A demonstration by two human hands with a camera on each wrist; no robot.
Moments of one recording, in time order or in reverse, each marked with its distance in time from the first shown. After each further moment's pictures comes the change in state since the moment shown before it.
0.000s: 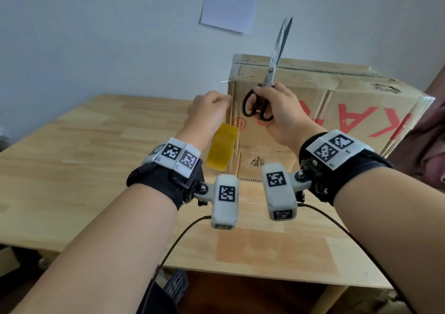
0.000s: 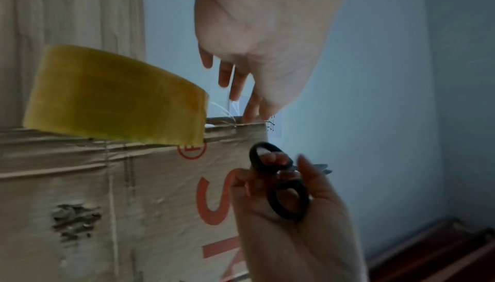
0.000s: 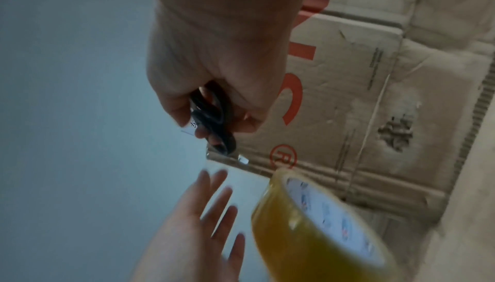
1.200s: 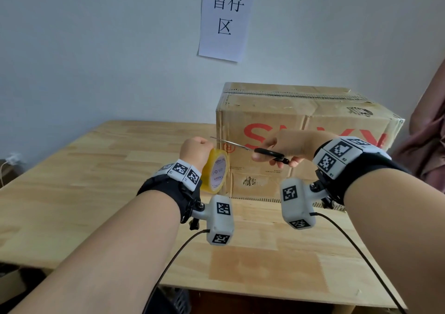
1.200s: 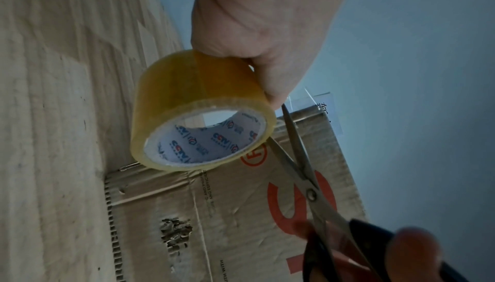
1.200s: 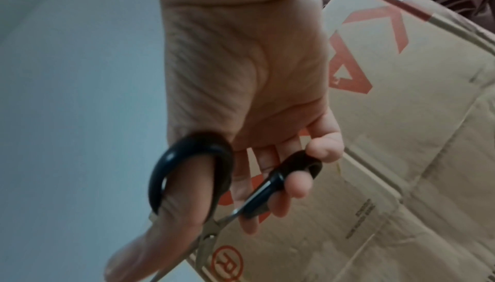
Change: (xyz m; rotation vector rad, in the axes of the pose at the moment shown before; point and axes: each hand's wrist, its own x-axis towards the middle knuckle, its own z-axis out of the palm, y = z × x) left_hand -0.011 -0.010 0.009 0.131 0.040 -0.211; right_hand -0.016 -0.048 -0.057 -1.125 -0.437 0.354
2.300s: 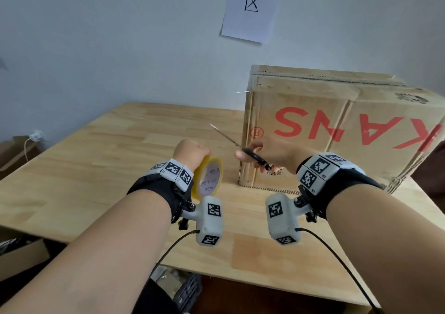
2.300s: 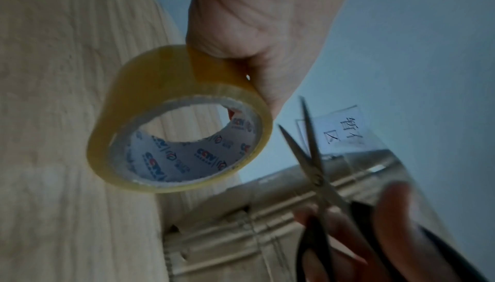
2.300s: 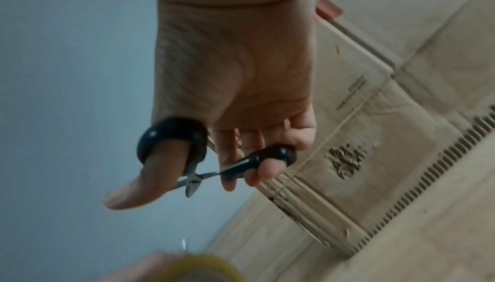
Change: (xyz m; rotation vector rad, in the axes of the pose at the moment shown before) left_hand 0.023 -0.076 -0.046 0.233 -0.059 -0.051; right_hand 0.063 -0.018 0.078 0.037 0.004 -0.080
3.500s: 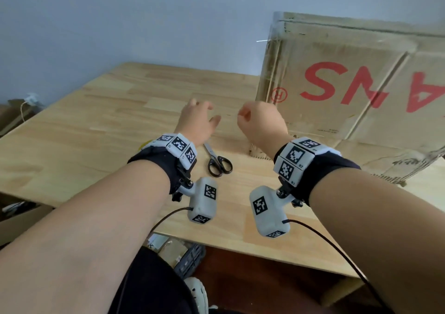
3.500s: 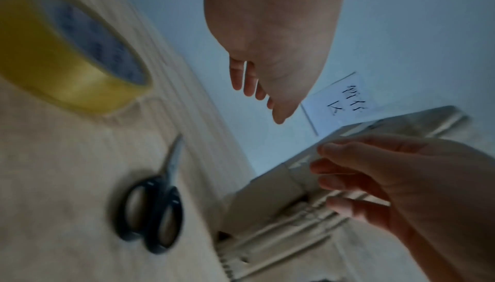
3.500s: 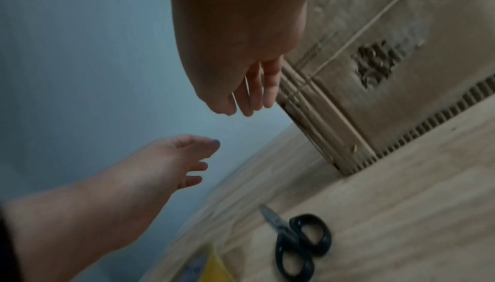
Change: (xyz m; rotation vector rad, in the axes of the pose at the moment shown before) left_hand 0.017 -0.032 0.008 0.308 0.054 0.243; right_hand 0.051 -0.013 0.073 -0.262 0.552 -0.163
